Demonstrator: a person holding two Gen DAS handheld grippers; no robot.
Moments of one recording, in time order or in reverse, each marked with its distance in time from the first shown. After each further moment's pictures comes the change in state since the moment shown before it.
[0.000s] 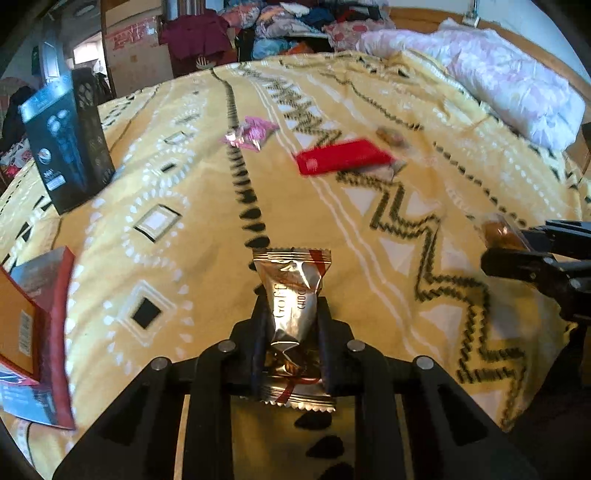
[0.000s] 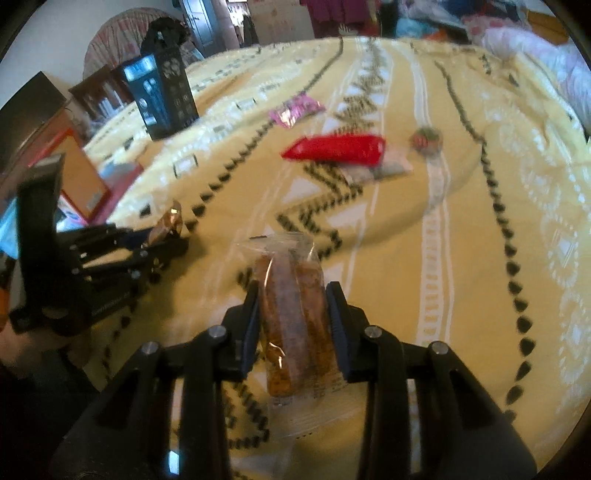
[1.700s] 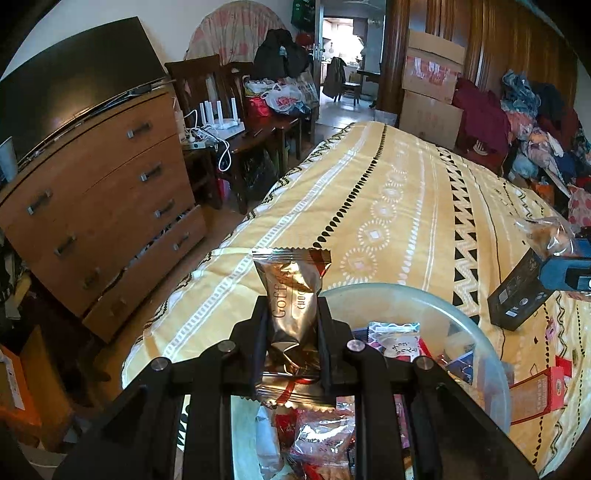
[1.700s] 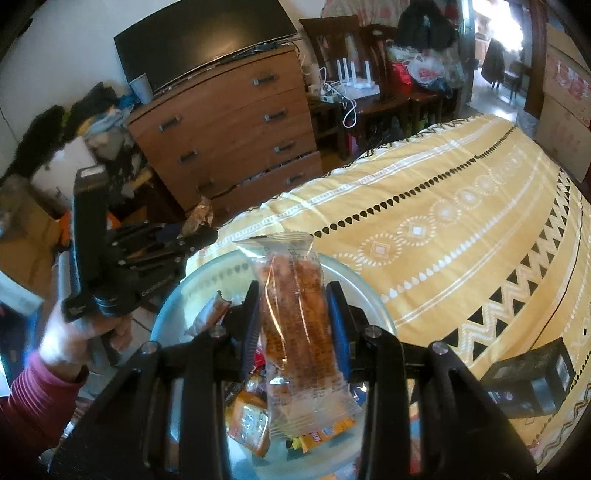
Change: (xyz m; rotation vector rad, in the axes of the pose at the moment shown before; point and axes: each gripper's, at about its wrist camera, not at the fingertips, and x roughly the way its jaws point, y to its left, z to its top) left arm -0.336 0.564 -0.036 -0.620 -0.085 0.555; right arm 0.041 0.564 0.309 -0.642 0.143 0.525
